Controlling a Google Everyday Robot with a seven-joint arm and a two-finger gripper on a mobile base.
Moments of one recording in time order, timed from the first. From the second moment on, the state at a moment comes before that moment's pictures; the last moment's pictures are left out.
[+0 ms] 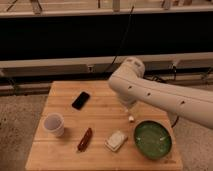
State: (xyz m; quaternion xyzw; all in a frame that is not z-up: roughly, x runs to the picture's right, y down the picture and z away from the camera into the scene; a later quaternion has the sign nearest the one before) arm 0.108 0.084 0.682 -0.24 -0.01 -0.29 0.92
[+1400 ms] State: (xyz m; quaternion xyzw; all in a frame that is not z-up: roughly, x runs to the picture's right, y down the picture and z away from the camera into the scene) arm -0.010 0.088 0.688 -0.20 -0.09 -0.40 0.89
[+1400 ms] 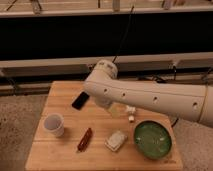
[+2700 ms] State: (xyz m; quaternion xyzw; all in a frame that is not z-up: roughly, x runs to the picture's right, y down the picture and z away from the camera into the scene) arm -0.110 0.095 0.697 -0.18 -0.17 -0.49 0.84
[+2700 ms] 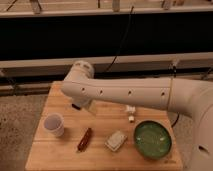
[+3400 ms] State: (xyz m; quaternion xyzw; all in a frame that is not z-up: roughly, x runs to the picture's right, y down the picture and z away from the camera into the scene) arm -0.164 0.127 0.706 -0.18 -0.21 -0.53 0.80
